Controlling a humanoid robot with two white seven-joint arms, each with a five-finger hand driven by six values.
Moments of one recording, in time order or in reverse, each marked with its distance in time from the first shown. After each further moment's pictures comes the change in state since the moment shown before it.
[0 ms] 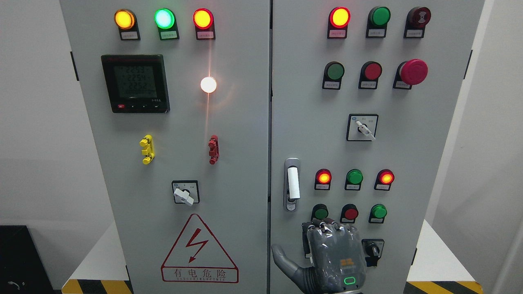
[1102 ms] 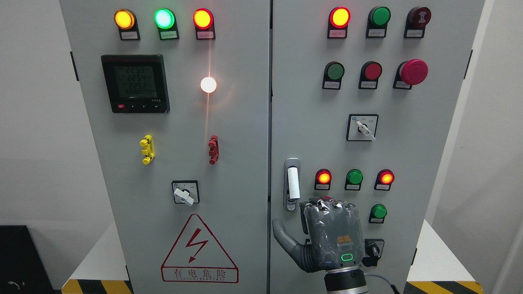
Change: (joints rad) left arm 0.000 0.000 0.000 0.000 0.000 0.000 0.000; right arm -0.104 0.005 -0.003 0.028 0.013 0.009 0.040
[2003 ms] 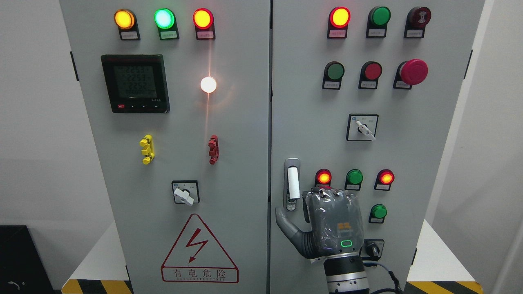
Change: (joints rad) left arm 0.000 0.000 0.000 0.000 0.000 0.000 0.000; right arm -0.054 0.020 -0.023 0.051 0.001 0.019 0.008
